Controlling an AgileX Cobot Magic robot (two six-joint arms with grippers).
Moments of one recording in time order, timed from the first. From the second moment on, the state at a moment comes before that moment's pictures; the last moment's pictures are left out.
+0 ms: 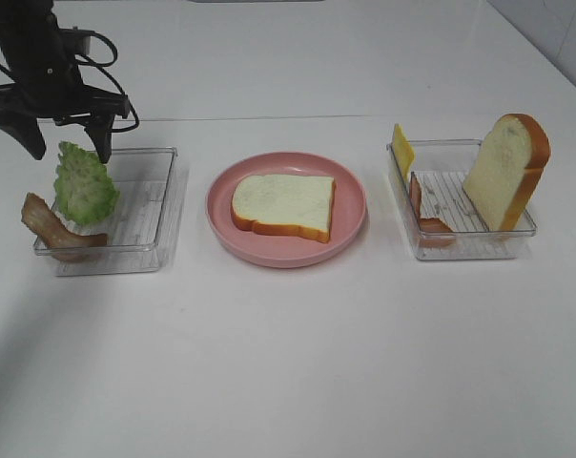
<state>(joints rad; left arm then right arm) -0.14 2.37 -2.09 0.04 1.22 -0.15 0.05 0.00 -0.50 0.10 1.07 -0.10</state>
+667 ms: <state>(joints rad) -0.14 2.40 -2.09 0.04 1.22 -0.15 0.05 0.00 -0.50 0.10 1.07 -0.10</state>
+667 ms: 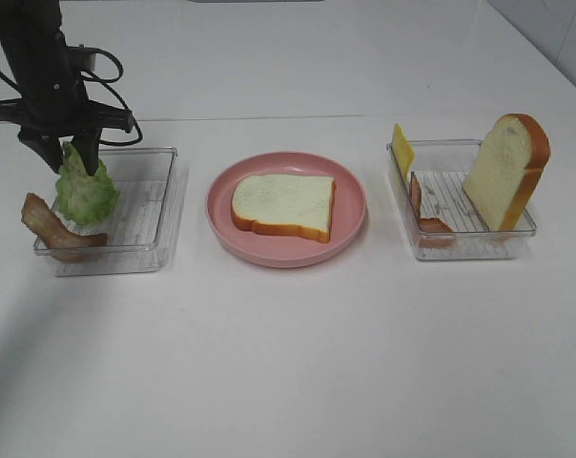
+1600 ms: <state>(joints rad) -0.14 2.33 -2.10 -0.01 1.22 -0.11 0.05 0.00 -0.50 0.10 1.07 -0.10</state>
